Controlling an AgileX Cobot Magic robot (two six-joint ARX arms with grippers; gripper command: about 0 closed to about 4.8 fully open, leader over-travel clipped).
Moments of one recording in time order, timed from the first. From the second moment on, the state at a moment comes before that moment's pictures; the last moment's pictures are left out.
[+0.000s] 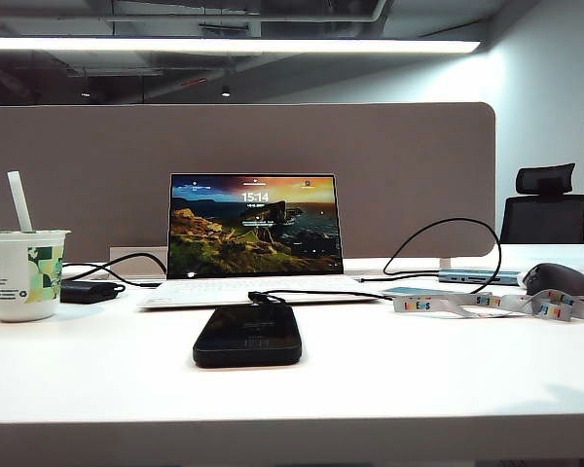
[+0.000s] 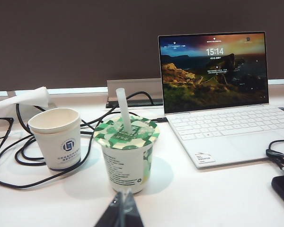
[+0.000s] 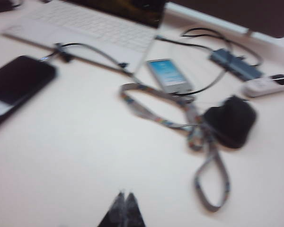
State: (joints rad) left arm -0.09 0.00 0.01 0.06 -0.04 0.01; right arm 0.44 0.21 0.32 -0.41 0.12 -0.11
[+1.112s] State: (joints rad) left arm -0.09 0.00 0.01 0.06 -0.04 0.01; right arm 0.06 0.00 0.01 0.04 0.11 0.02
